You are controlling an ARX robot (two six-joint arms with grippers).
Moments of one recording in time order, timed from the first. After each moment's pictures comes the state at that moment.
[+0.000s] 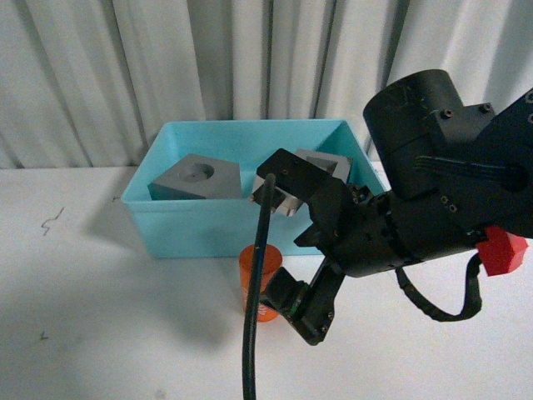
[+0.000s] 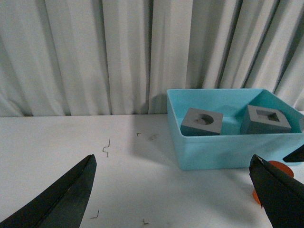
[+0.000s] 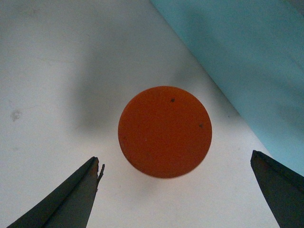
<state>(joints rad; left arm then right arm) 0.00 0.01 0.01 0.00 0.00 -0.01 0.40 2.11 1.16 0.09 -0.46 -0.55</state>
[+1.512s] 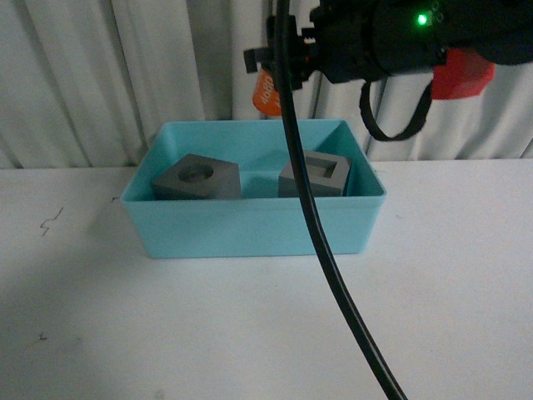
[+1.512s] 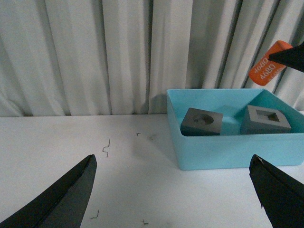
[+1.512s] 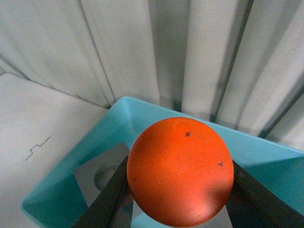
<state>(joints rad) 0.00 0.01 0.01 0.00 0.00 -0.01 0.39 2.07 1.42 0.40 -0.20 -0.02</state>
